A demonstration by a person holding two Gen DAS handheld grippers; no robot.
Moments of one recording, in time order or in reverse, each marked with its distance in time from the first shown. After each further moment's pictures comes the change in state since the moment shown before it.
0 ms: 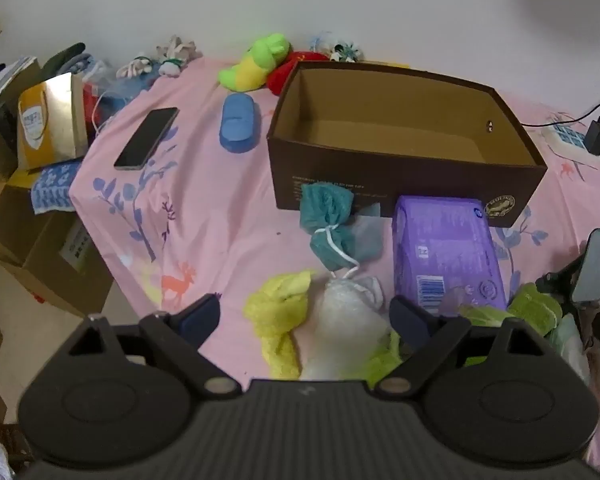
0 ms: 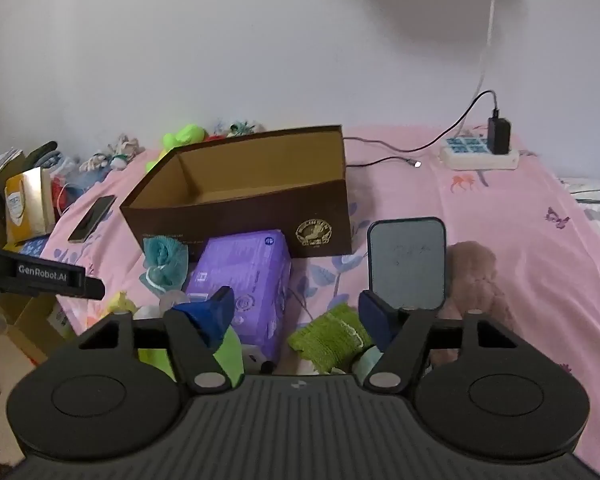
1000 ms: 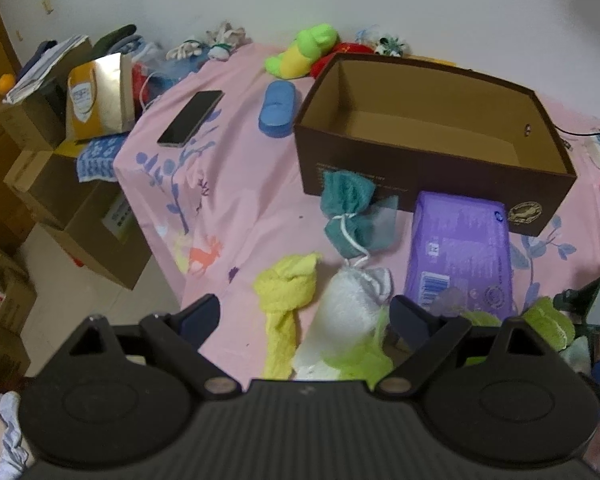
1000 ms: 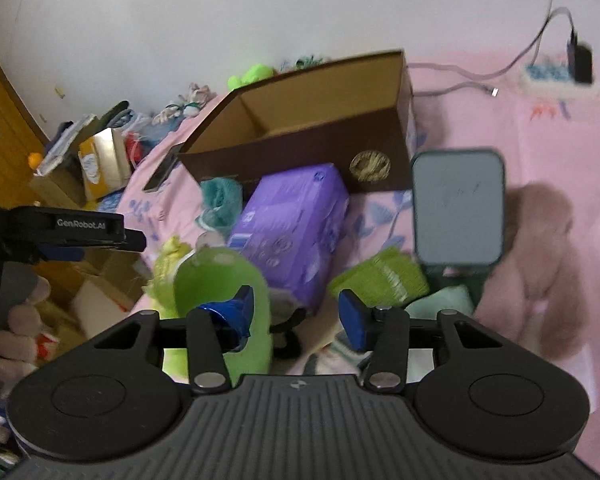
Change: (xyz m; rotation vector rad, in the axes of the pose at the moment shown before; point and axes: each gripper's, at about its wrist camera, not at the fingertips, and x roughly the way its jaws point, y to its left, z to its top) left arm -0.008 -0.028 0.000 -0.102 0.052 0.160; right arm 0.028 -0.048 0.000 0.043 0.220 0.346
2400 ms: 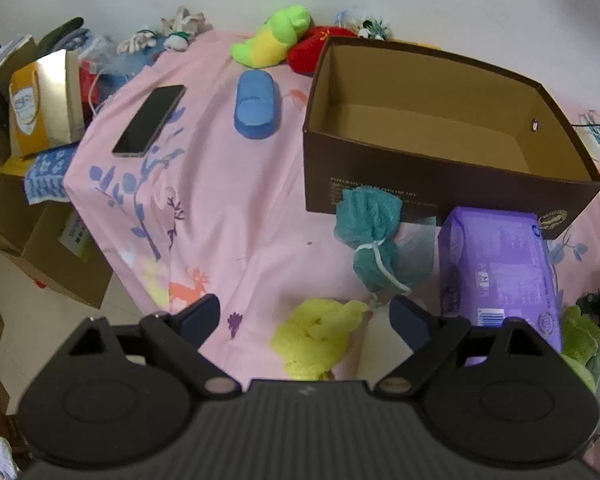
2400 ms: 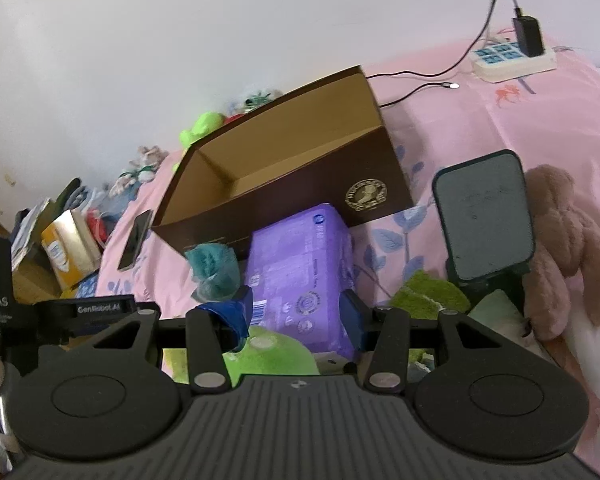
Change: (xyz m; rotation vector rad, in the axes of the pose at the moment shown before) left arm 0.074 0.048 0.043 0.085 0.044 -0.164; right arm 0.028 0.035 0.019 0.235 -0.128 -0.150
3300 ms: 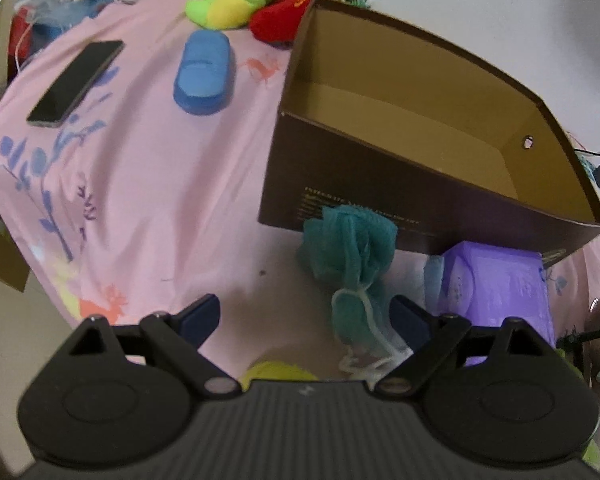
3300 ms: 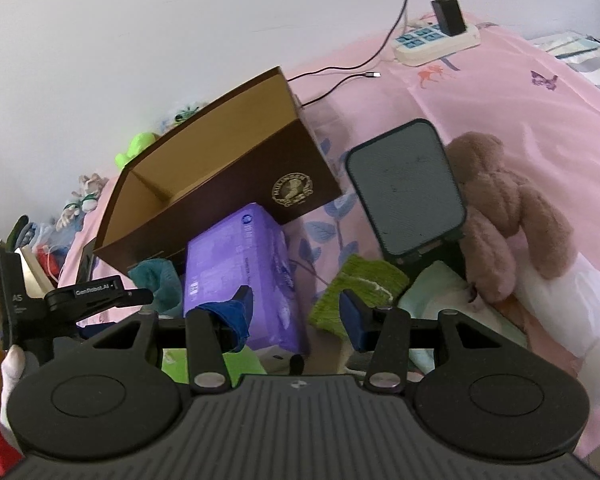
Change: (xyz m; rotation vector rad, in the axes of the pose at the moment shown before) left arm 0.089 0.014 0.033 -0.085 0.051 -0.225; right arm -0.004 -0.019 -0.012 0.142 -0.028 -0.160
